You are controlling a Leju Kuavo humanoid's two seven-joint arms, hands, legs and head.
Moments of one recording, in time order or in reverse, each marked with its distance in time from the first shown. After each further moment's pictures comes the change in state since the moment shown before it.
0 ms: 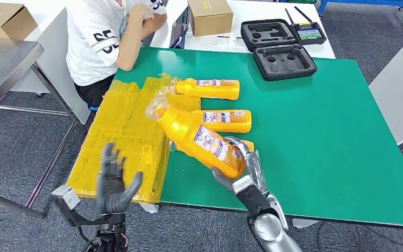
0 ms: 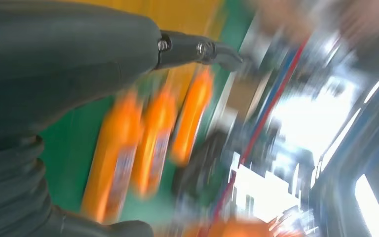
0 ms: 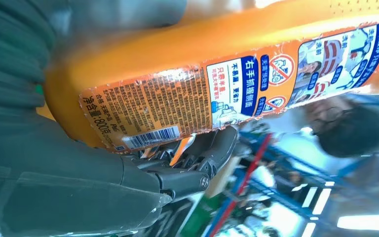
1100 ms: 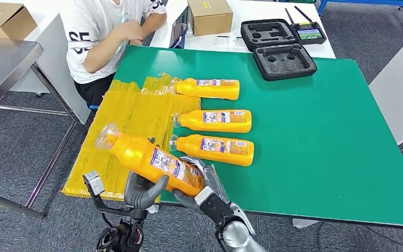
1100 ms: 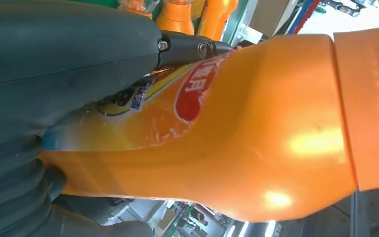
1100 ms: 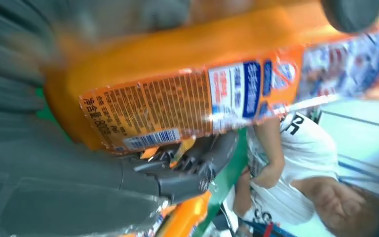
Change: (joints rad) left arm -0.122 0.007 -0.086 0.170 0.114 -0.232 0.025; right arm -0.015 0.156 0.063 0.203 0.036 0.165 -0.021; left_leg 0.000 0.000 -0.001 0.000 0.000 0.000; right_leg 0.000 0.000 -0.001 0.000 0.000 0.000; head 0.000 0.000
